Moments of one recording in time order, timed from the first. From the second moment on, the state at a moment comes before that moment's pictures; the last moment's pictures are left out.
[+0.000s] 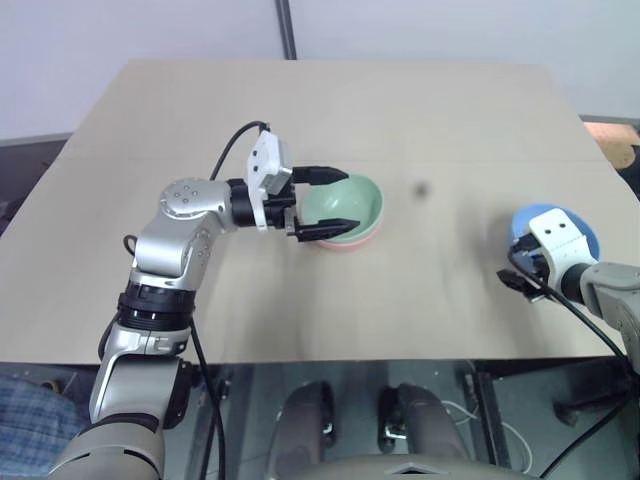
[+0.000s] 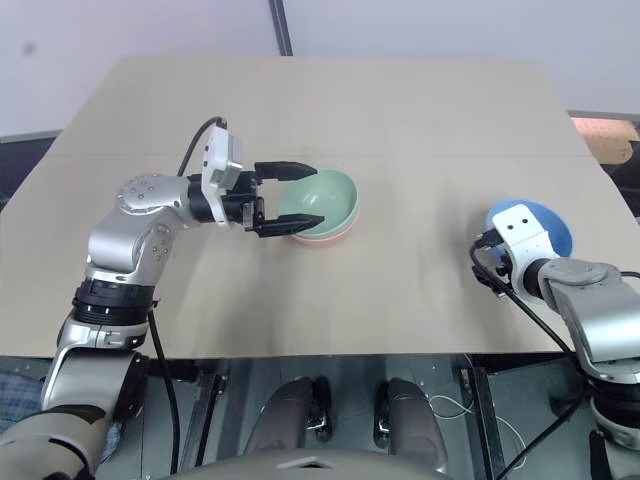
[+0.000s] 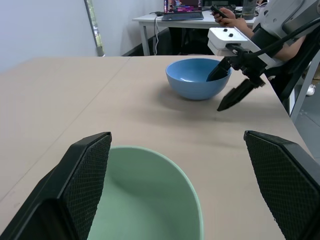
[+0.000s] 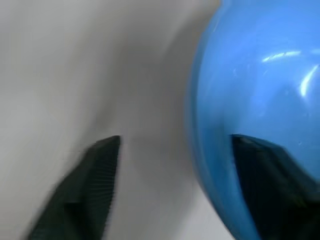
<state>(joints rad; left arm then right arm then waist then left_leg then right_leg) -0.68 0.58 -0.05 0.04 -0.45 0.35 -1.22 -0.28 -0.76 -0.09 -0.58 0.22 1.43 0.48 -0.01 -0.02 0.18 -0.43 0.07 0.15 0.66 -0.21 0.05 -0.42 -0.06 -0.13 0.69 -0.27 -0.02</state>
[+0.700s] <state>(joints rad) -0.66 0.62 -0.04 0.05 -0.44 0.35 -1.20 -0.63 -0.78 0.13 -0.53 0.29 1.24 0.58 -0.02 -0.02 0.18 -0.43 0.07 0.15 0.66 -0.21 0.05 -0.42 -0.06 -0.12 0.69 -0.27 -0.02</state>
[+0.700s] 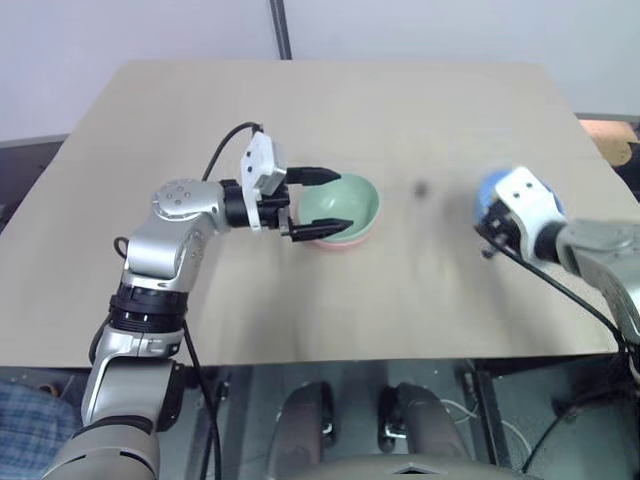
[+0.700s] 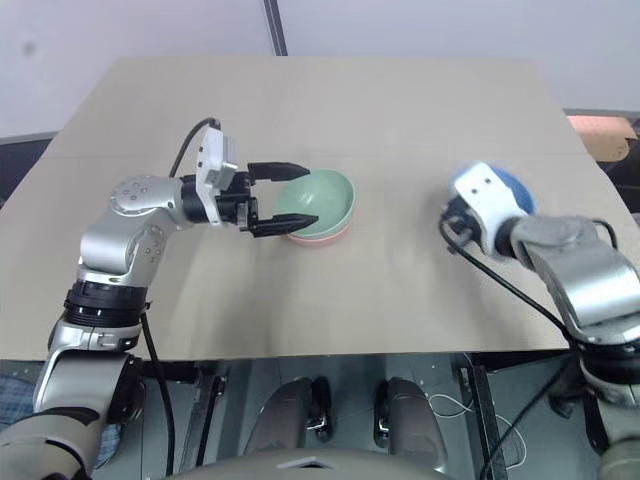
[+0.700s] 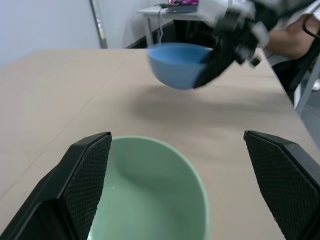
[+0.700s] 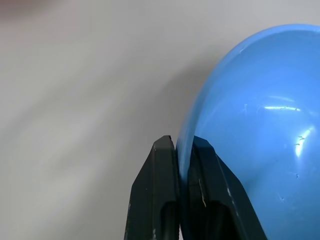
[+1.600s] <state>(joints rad) -0.50 0.88 0.21 0.03 -0.45 0.39 -1.15 -0.97 -0.41 0.57 -0.21 0.16 0.81 0.79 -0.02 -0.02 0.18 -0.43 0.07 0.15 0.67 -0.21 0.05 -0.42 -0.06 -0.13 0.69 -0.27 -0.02</state>
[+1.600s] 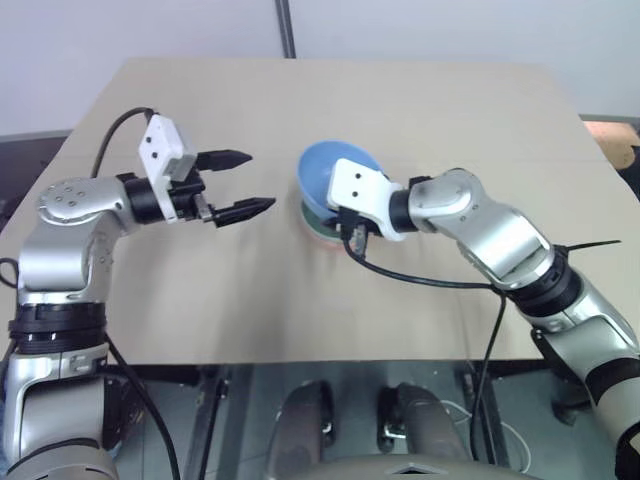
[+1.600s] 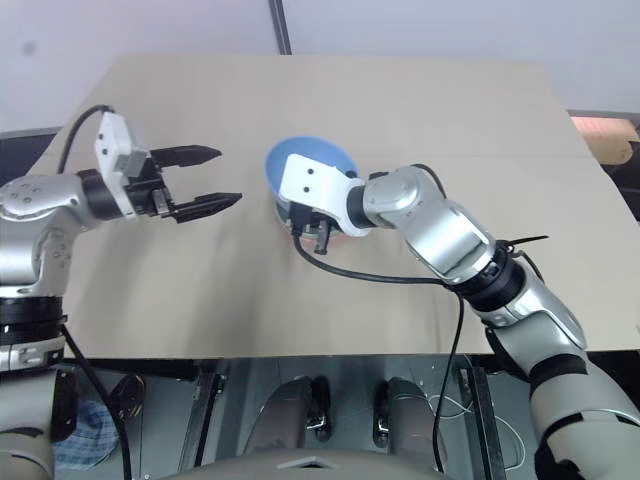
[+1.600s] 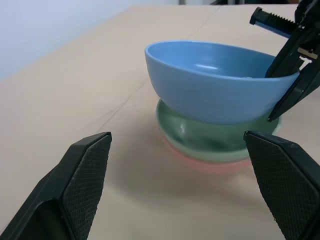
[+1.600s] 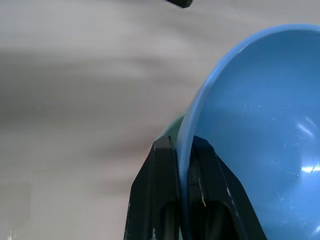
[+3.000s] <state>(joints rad) -0.36 0.89 0.23 -0.10 -0.46 0.45 -1.00 -0.58 -0.64 -0.13 -0.41 0.49 1.01 0.82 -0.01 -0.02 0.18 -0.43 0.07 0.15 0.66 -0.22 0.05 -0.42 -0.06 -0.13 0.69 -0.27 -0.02</state>
